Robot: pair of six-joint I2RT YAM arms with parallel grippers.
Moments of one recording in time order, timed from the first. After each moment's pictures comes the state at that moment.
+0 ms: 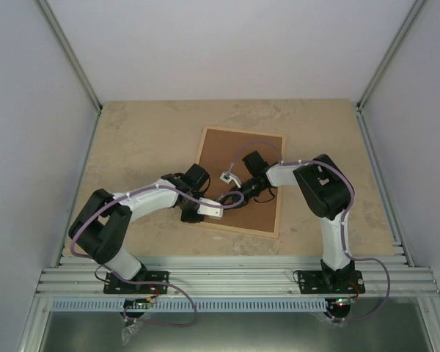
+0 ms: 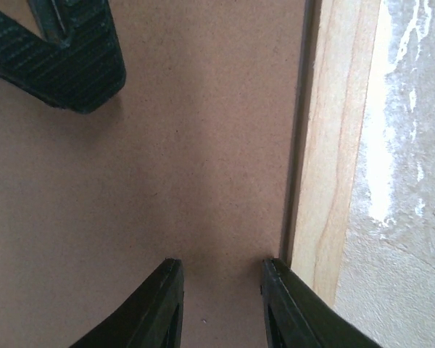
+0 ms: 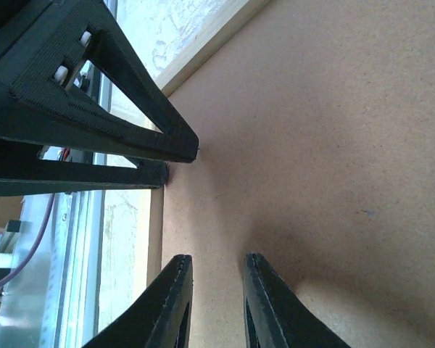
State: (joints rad) left arm -0.64 1.58 0.85 -0.61 0.17 1.03; right arm 0.58 2.10 1.15 -0.27 -1.04 -0.19
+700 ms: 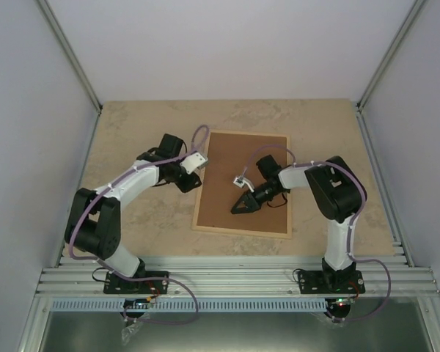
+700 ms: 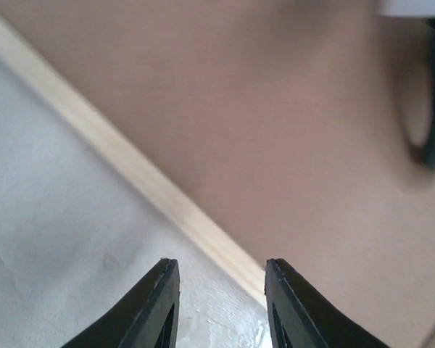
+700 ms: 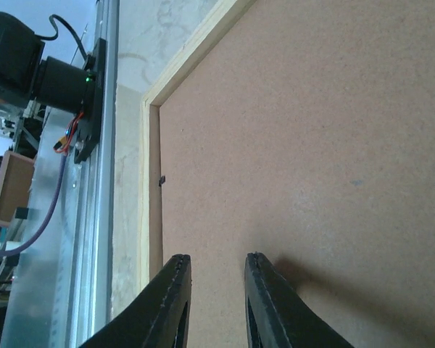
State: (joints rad) left arm -0.38 1.56 1.02 -0.56 0.36 0.50; right arm 0.51 2.03 1.03 -0.35 -1.06 -0.30
